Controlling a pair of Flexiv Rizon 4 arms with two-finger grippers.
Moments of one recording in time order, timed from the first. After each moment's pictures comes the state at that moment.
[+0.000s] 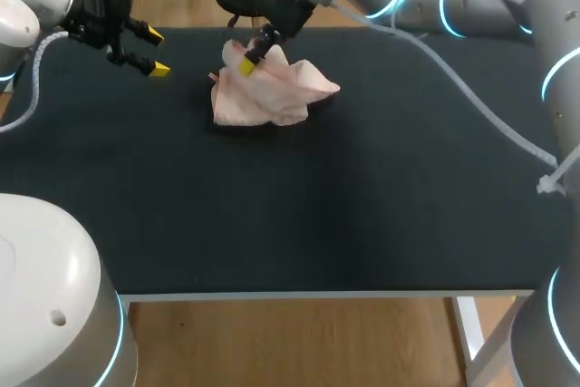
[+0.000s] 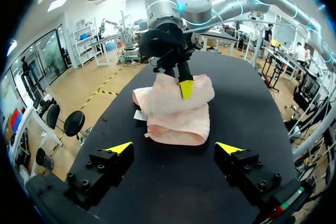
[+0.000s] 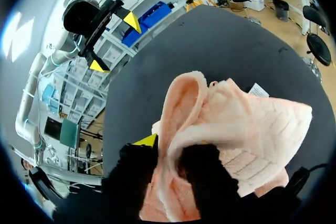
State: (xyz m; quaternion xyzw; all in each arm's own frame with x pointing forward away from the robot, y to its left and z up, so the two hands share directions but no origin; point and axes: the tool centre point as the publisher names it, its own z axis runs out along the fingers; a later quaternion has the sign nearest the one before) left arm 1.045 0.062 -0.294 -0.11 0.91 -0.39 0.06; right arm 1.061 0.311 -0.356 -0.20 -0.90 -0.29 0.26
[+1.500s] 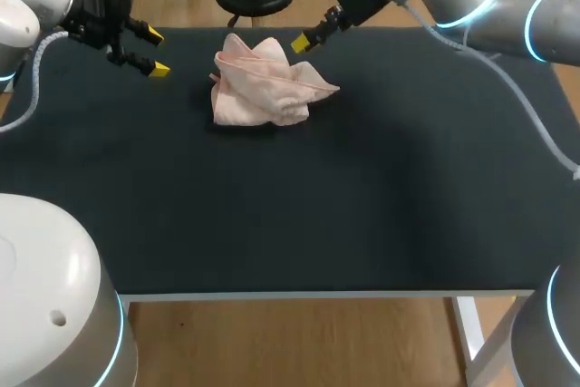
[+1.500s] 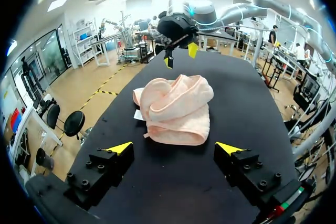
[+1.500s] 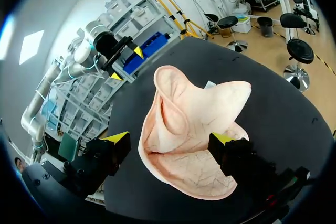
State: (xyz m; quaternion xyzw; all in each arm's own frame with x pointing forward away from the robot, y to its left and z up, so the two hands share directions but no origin) left arm 1.045 0.062 -0.295 -0.11 0.91 -0.39 0.06; right arm 1.088 0.198 -0.319 -0.25 -0.85 -0.41 0.23
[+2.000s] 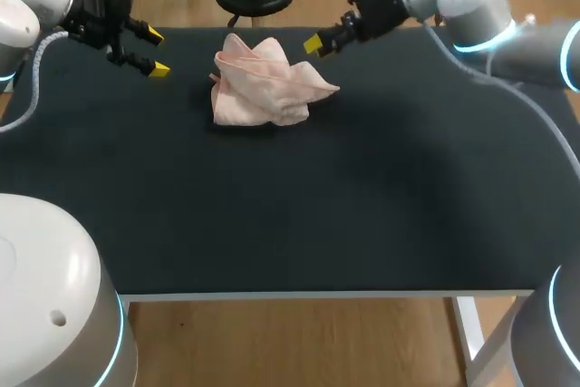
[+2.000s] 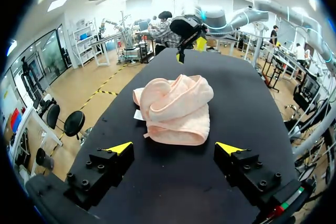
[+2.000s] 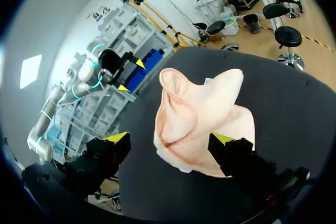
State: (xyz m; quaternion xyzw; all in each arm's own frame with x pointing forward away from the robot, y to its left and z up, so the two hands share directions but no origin) left arm 1.045 0.062 -0.295 -0.11 0.91 -0.39 0.06; right arm 1.060 0.170 -0.305 -0.34 -0.78 -0.46 0.25
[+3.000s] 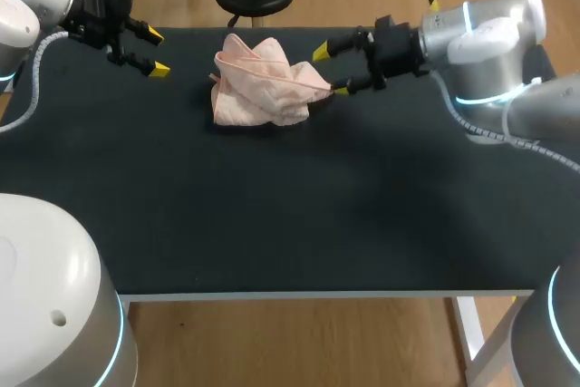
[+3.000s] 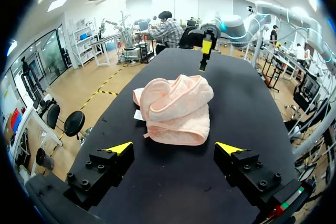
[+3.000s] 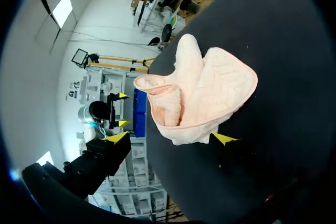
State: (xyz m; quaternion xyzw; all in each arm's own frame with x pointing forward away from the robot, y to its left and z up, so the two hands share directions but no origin) left arm 1.045 0.062 -0.295 -0.11 0.91 -0.39 0.06; right arm 1.017 0.165 -0.328 -0.60 -0.58 -0.42 0.36
